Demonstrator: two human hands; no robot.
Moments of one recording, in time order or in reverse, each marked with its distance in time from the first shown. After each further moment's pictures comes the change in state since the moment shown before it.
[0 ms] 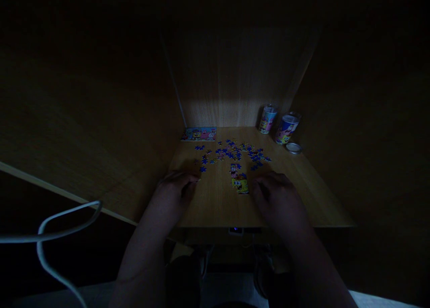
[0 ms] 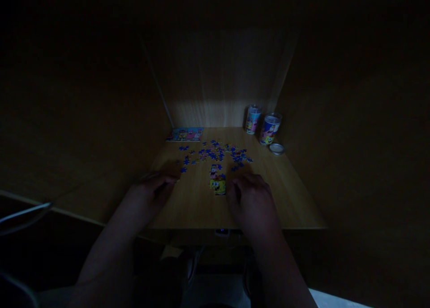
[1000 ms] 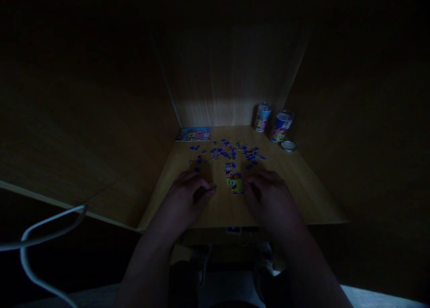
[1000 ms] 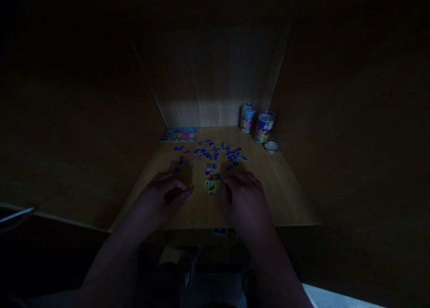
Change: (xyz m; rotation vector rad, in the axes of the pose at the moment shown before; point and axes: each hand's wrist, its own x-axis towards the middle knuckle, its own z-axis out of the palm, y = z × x) left_hand 0.009 0.042 0.013 -0.107 -0.106 0.020; right_hand 0.002 -0.004 0.001 0.012 -0.020 -0.028
